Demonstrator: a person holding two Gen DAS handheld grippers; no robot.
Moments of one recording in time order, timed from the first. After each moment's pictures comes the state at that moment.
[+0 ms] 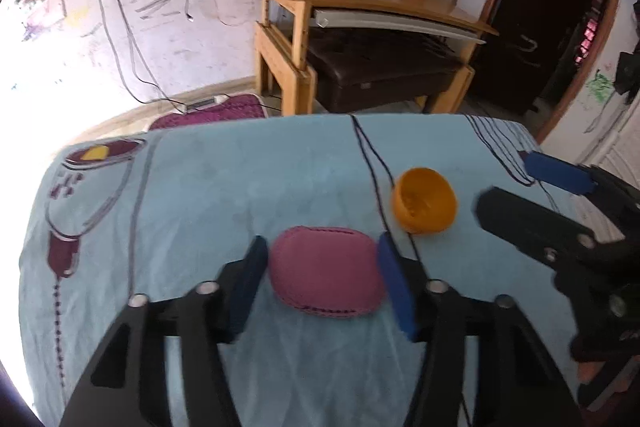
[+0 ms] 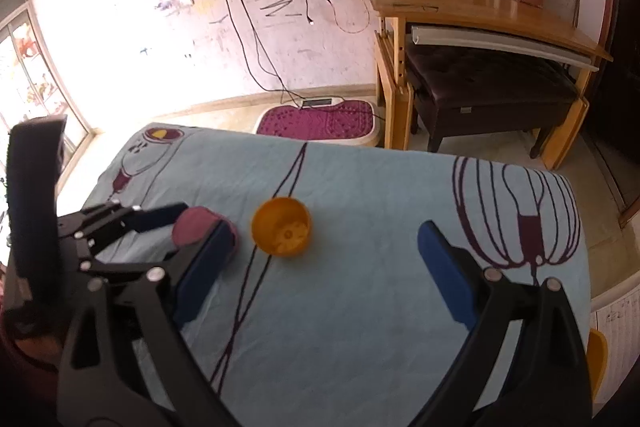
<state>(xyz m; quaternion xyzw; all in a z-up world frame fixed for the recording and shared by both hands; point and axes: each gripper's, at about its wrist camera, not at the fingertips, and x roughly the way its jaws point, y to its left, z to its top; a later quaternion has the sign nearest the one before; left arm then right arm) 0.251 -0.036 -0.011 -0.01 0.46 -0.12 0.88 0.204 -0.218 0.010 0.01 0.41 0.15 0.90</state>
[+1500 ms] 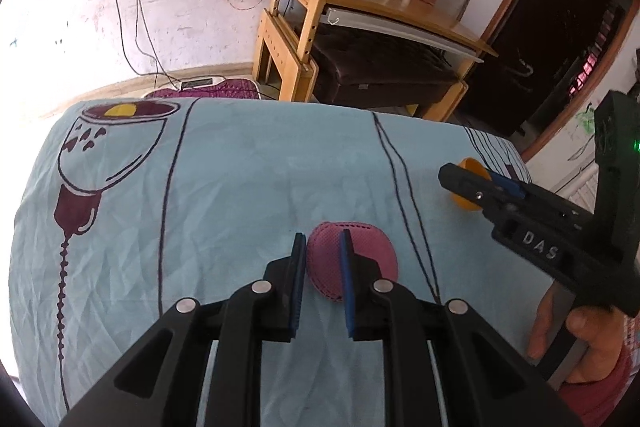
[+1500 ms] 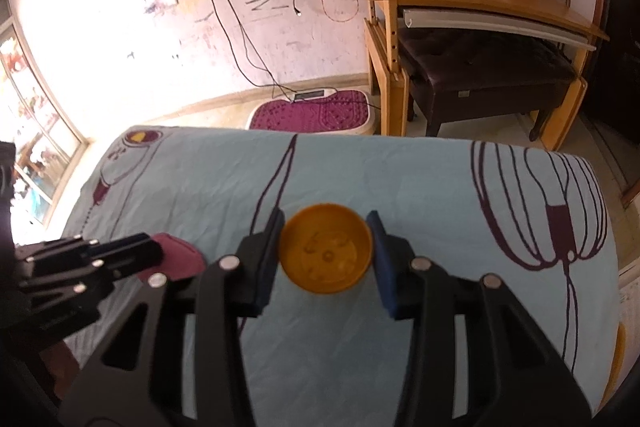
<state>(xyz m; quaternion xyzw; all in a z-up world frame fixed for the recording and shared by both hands) 0.243 0.002 -0.010 -0.07 0.47 -0.12 0.87 0.221 -0.215 -0.013 0.04 0.42 0.14 0.90</state>
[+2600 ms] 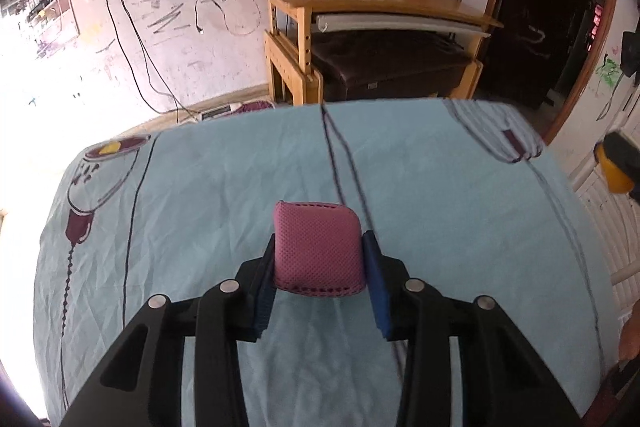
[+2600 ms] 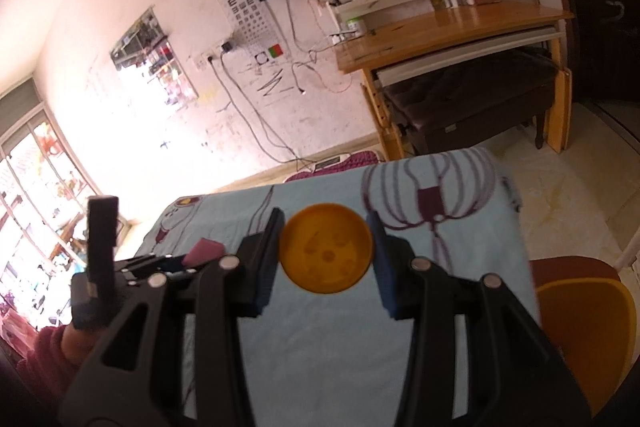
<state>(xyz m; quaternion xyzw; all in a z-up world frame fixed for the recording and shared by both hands) 0.210 -0.069 0.000 0.03 0.44 -0.08 0.89 0.120 -0.360 0.027 0.17 0.30 0.16 0.93</state>
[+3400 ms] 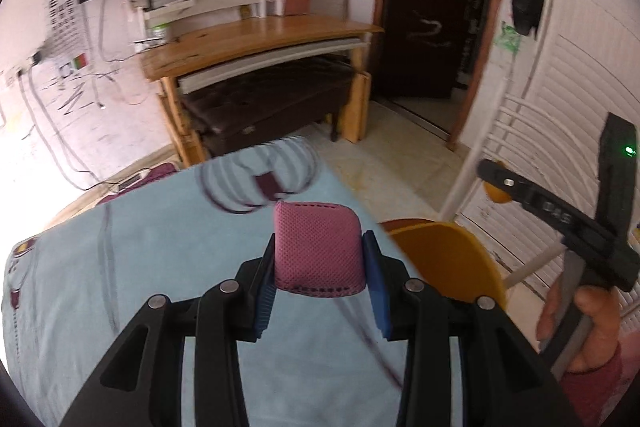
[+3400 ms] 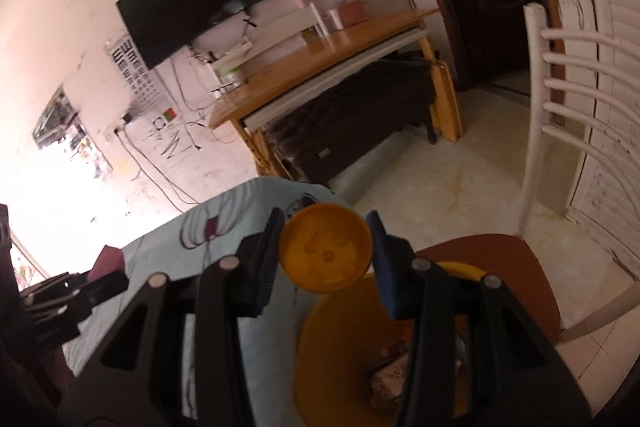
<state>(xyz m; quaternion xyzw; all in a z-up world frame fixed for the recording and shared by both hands) 0.147 -0.280 0.052 0.08 0.39 -0.24 0.89 0.068 -0.542 -0.009 0.23 0.27 -0.03 0.93</state>
